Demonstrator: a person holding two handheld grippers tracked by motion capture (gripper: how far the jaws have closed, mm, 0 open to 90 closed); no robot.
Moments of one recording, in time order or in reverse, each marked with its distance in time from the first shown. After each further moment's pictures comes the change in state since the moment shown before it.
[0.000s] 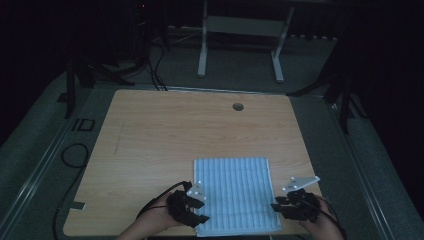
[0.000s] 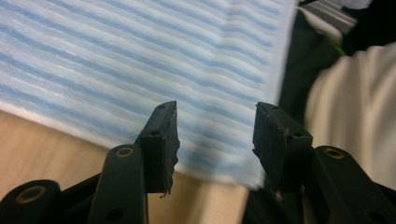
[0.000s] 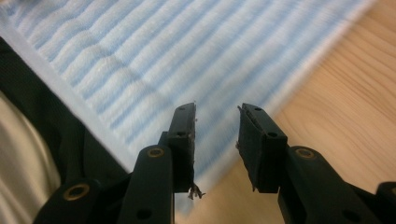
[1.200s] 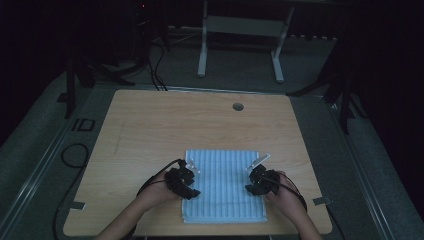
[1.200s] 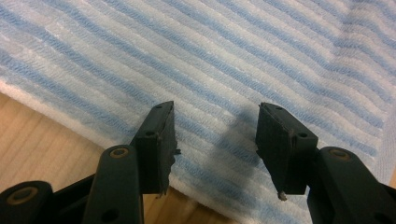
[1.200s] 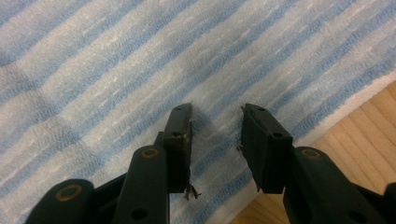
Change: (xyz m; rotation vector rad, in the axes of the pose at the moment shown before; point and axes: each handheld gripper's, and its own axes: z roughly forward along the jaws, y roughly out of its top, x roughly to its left) left arm 0.074 -0.001 0.011 0.081 0.109 -0.088; right arm -0.009 0.075 0.088 0.137 -0.062 -0.095
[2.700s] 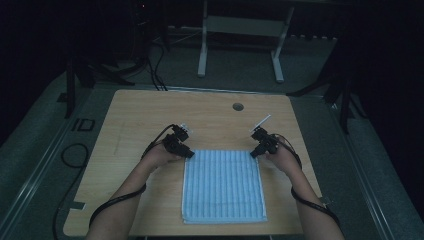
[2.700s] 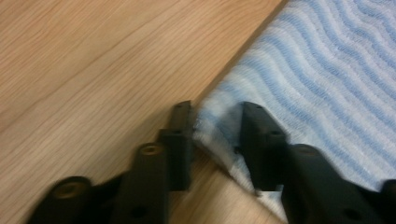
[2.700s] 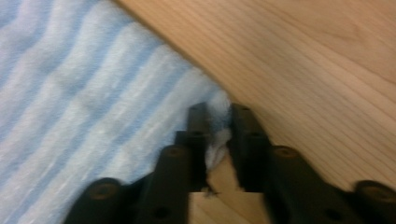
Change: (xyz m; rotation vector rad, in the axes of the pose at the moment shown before) left arm 0.118 0.043 0.009 -0.031 0.073 -0.182; right arm -0.115 0.070 0.028 0.128 0.053 0.178
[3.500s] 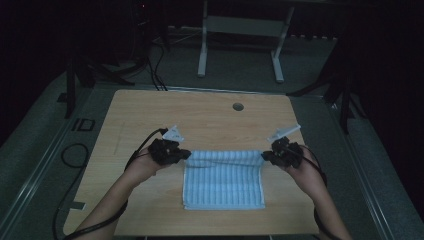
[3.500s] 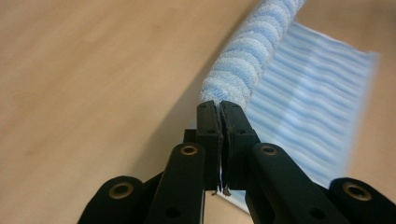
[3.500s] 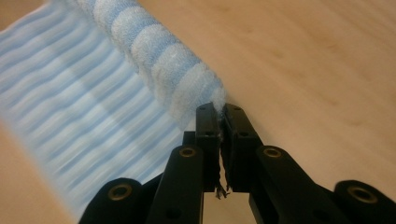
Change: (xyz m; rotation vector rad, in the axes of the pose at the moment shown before) left arm -0.069 -0.038 -0.099 -0.253 -0.020 0.192; right arm 0.059 -0.073 -0.107 -0.325 -0.076 -0.162
